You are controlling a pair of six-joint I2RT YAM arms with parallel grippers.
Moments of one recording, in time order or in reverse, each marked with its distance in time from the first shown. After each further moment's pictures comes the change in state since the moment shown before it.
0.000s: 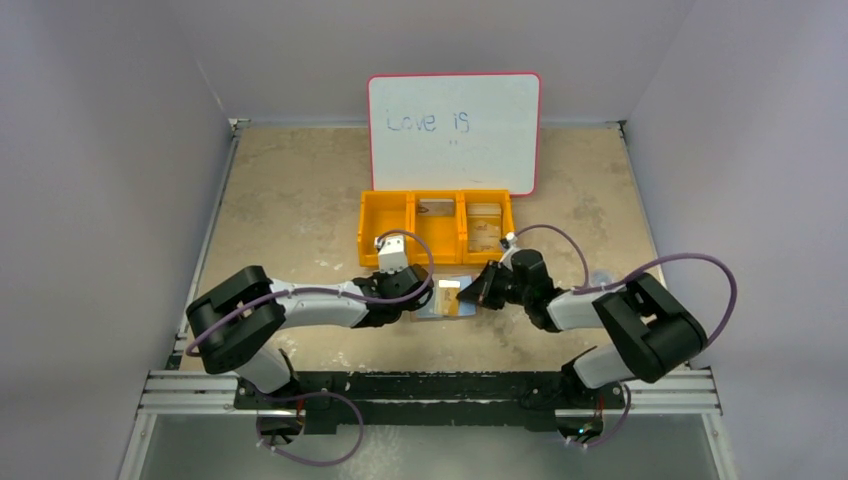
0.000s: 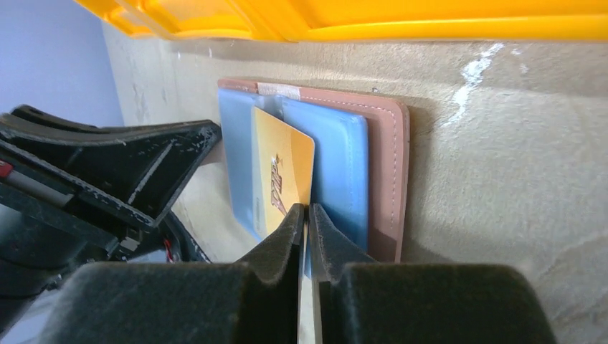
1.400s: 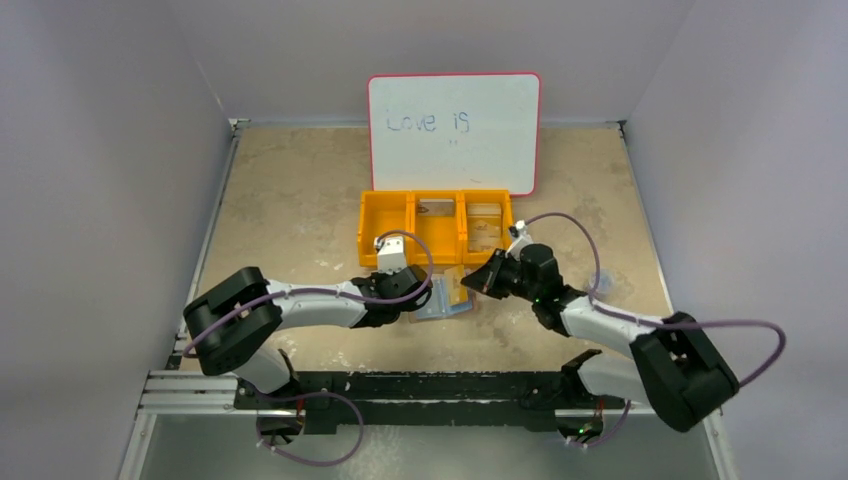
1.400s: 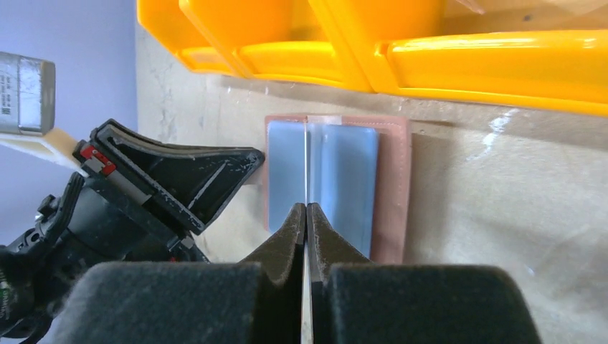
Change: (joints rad) left arm 0.000 -0.016 -0.002 -0.032 0.003 0.022; right arm 0.000 -0.183 0.026 -0.090 0.049 -0.049
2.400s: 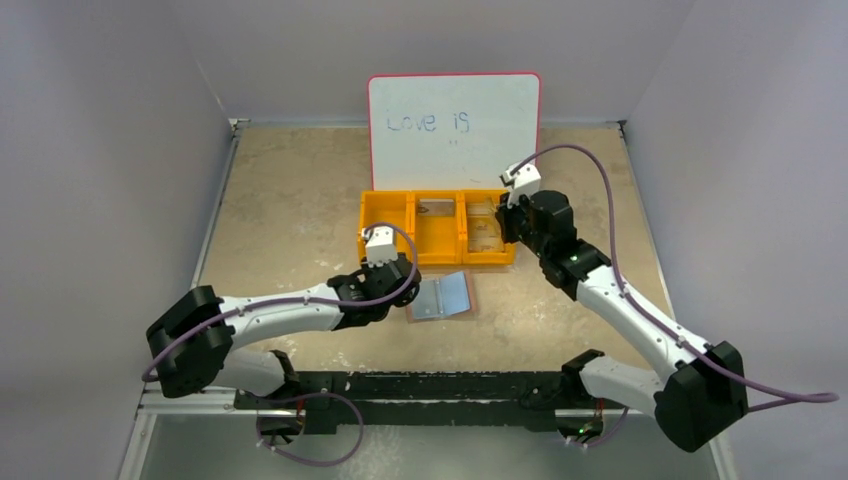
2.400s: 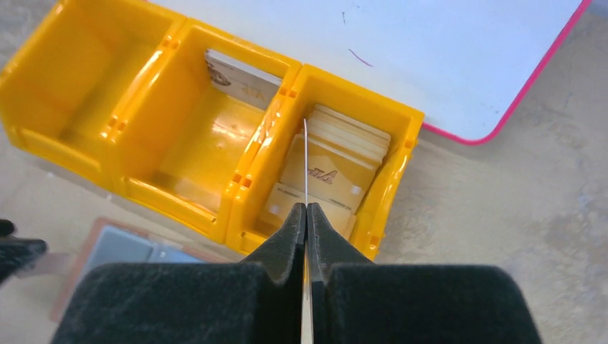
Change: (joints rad) left arm 0.000 -0.195 0.004 -0.085 -0.039 0.046; right arm -0.027 -0.154 0.485 -0.531 0.421 -0.840
